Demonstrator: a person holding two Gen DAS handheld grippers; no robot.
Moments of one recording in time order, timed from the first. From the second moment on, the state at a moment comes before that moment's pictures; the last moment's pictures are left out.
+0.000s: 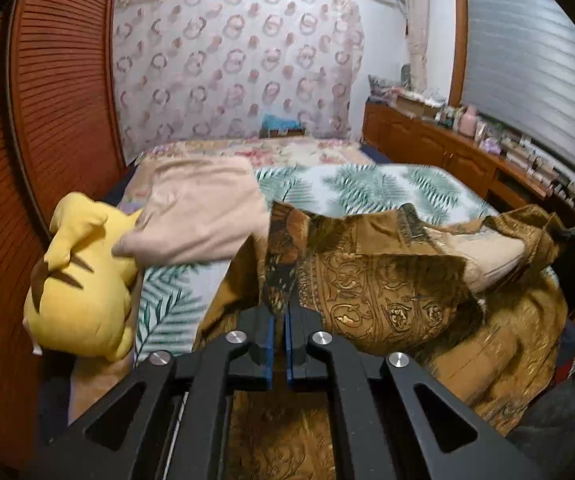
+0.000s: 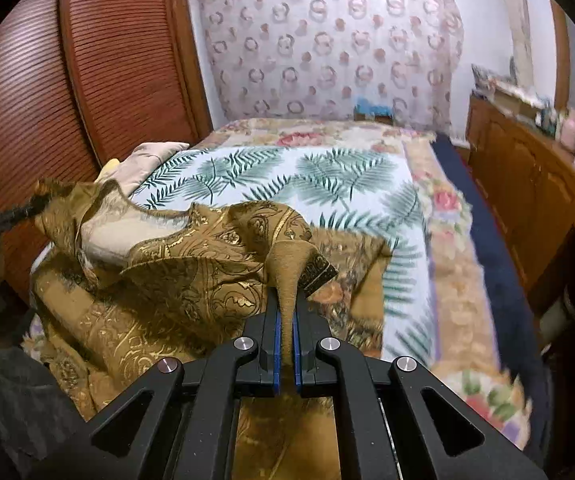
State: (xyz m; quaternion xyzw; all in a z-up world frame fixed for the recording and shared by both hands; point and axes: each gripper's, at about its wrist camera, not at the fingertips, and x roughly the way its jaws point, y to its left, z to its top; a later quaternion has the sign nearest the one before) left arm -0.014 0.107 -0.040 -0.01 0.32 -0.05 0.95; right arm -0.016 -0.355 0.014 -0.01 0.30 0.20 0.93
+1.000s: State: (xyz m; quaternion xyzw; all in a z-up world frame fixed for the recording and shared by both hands) left arm 0.072 0.131 -0.050 0.01 0.34 0.00 0.94; right arm 0.062 -0.322 0.015 -0.05 0.31 0.13 0.94
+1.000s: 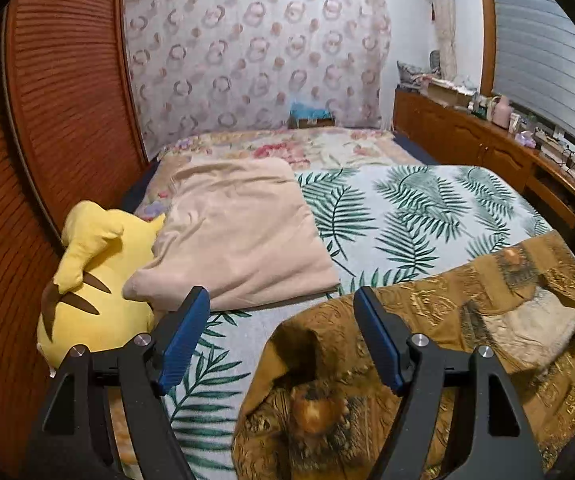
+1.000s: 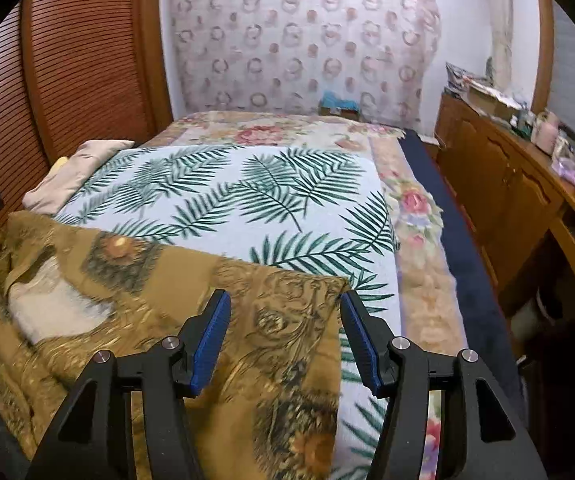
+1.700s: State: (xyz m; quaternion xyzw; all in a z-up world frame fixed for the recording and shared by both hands) left arm 0.104 0.140 -0.108 -0.01 0.43 -0.02 0.90; right arm 0.114 -0.319 -0.012 -0.04 0.37 0.12 0.92
